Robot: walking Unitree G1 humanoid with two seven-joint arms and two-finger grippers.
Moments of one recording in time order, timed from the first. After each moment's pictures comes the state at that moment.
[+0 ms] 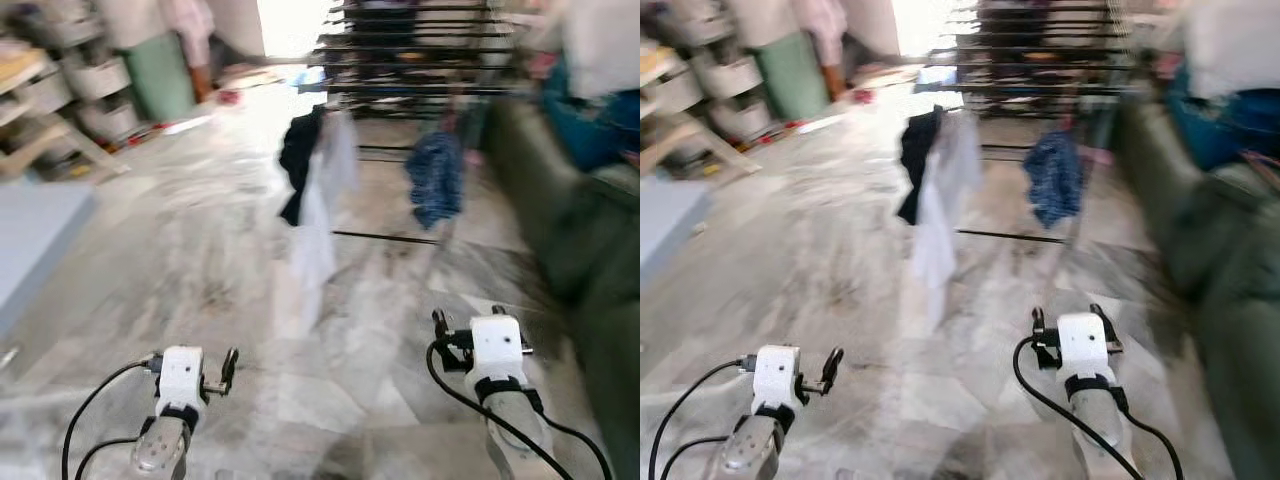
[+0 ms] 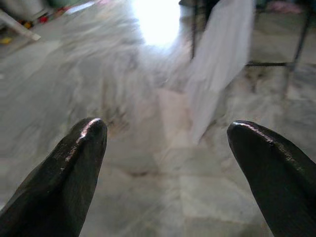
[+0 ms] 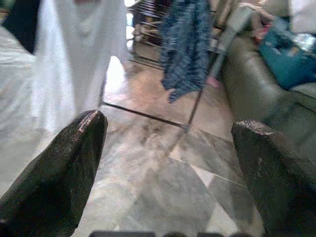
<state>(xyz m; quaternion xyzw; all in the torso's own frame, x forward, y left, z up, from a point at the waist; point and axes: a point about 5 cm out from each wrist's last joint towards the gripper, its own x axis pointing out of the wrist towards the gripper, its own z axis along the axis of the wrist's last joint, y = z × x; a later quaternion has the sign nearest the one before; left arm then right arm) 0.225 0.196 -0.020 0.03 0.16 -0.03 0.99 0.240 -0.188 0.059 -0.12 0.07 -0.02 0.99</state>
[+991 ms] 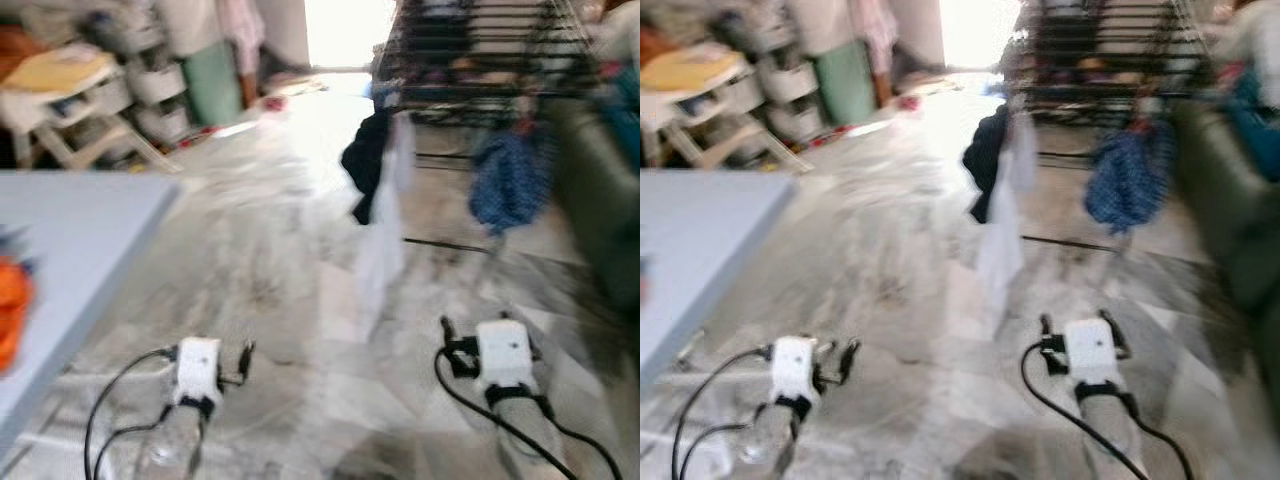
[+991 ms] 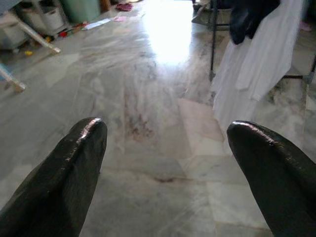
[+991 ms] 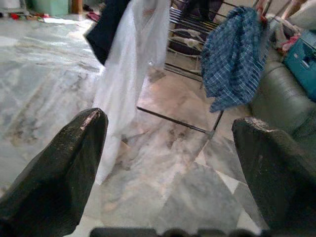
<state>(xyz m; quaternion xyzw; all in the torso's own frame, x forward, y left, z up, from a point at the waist) 0.237 0.178 -0.016 0.03 0.13 -0.06 0.99 0.236 -0.194 0.056 -0.13 0.07 -0.03 0.99</state>
